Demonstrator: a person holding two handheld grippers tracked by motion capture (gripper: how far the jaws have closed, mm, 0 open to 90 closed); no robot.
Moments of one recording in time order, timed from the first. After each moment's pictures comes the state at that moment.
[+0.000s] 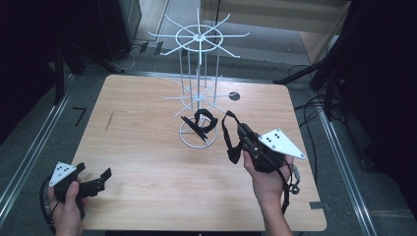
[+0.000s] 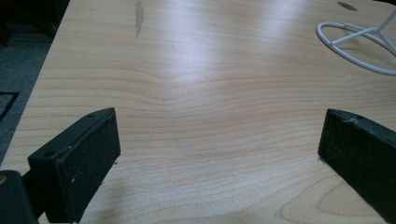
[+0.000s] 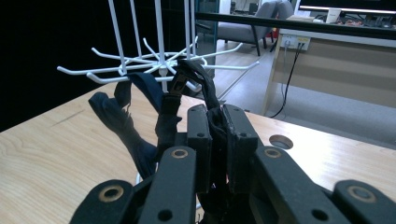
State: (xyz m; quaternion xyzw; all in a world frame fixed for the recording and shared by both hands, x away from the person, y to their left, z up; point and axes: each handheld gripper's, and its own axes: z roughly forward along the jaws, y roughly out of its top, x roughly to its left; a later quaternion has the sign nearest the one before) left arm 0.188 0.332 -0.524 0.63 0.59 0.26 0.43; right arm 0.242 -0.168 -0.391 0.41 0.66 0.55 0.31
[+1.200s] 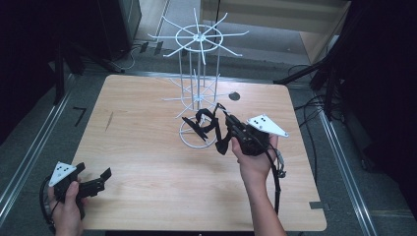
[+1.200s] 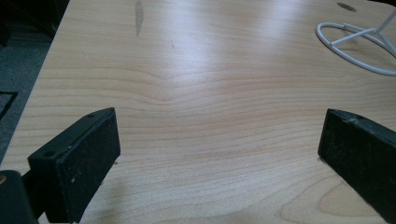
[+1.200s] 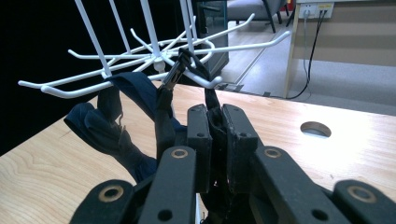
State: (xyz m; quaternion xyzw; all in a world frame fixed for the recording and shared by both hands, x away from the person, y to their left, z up) left arm 0.188 0.333 -0.524 0.63 0.58 0.26 0.43; right arm 0.289 -0.146 -0.409 0.44 0.66 0.56 0.24
